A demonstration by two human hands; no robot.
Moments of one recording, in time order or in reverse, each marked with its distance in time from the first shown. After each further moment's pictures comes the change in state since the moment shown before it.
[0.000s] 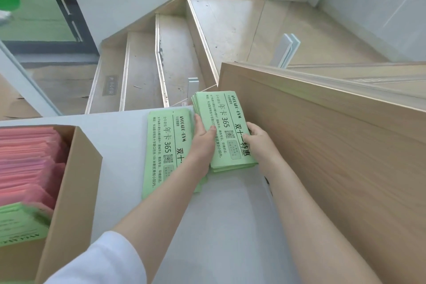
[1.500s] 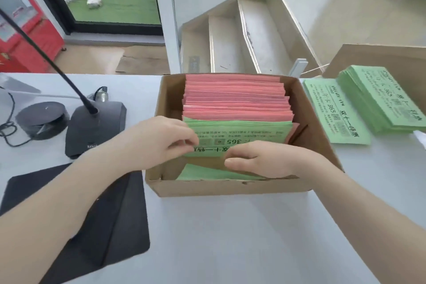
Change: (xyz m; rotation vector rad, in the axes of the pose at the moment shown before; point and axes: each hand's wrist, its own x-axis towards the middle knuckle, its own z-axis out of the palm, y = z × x) left_hand -0.223 0.096 -0.478 1.385 -0.300 0.645; right_hand -0.219 -0.103 0.351 -1.040 -0.850 -0.292
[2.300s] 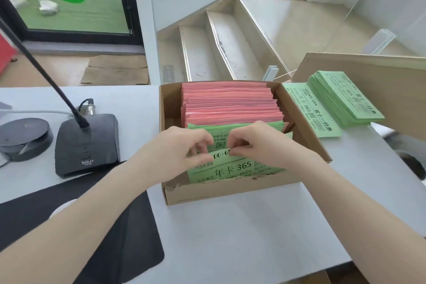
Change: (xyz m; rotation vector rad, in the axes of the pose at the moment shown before) left_hand -0.003 0.002 0.011 -0.217 0.043 -0.012; right_hand 0.004 -0.023 0.003 -0.104 0.471 -0.005
